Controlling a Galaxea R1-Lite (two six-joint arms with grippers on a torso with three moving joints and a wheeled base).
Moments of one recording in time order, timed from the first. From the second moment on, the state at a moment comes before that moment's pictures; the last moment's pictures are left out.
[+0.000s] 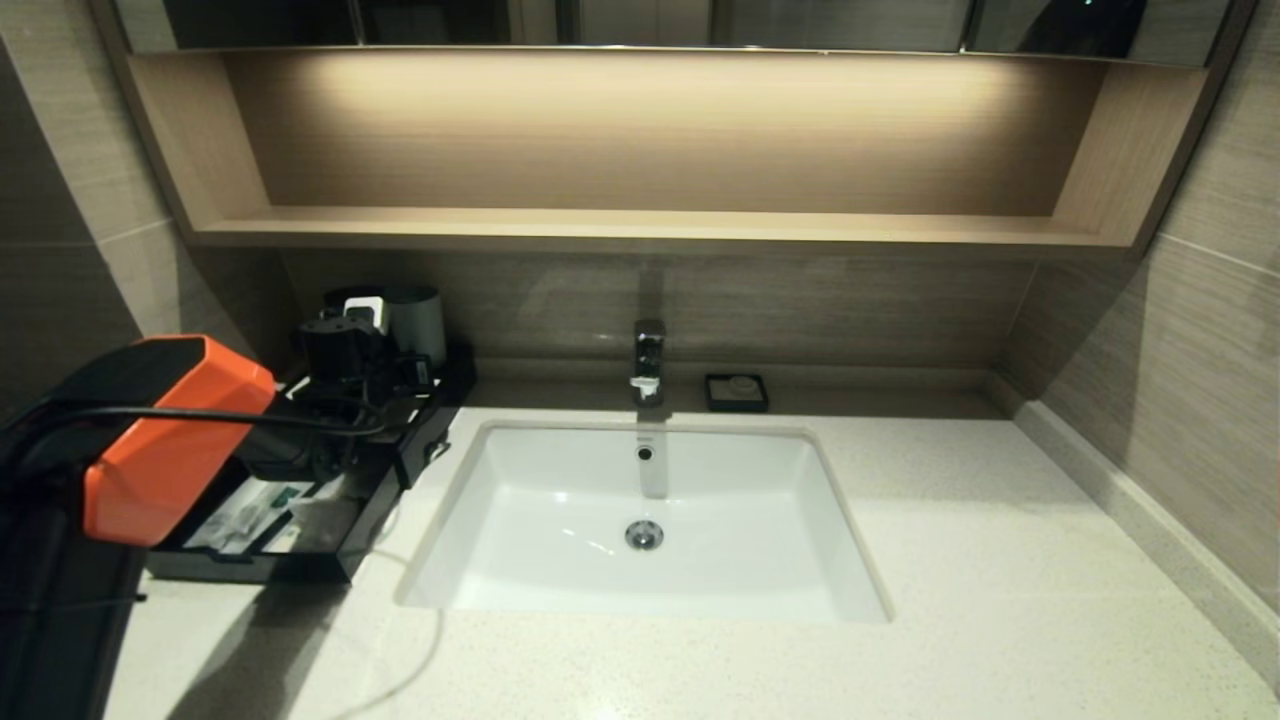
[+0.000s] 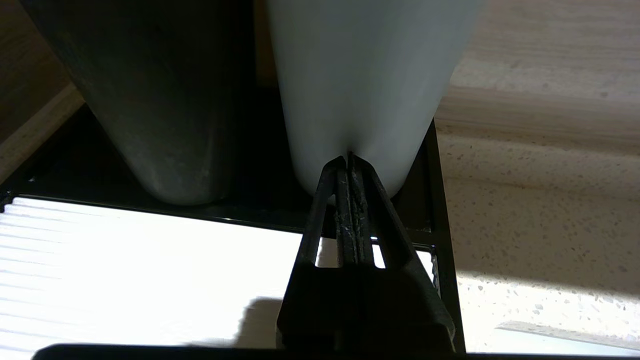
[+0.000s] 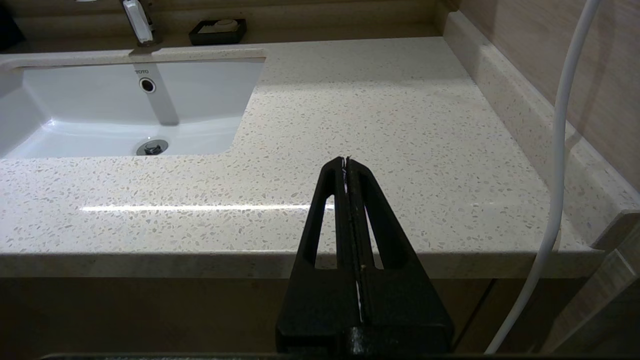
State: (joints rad) left arm 0.00 2.44 -1.48 -0.84 0.06 -0.02; right arm 0.00 0.00 0.00 -0.01 0.00 0.05
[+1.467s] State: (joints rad) left arm -0.01 2.18 -1.18 -0.91 0.06 -0.02; right arm 0.00 0.00 0.00 -0.01 0.00 0.05
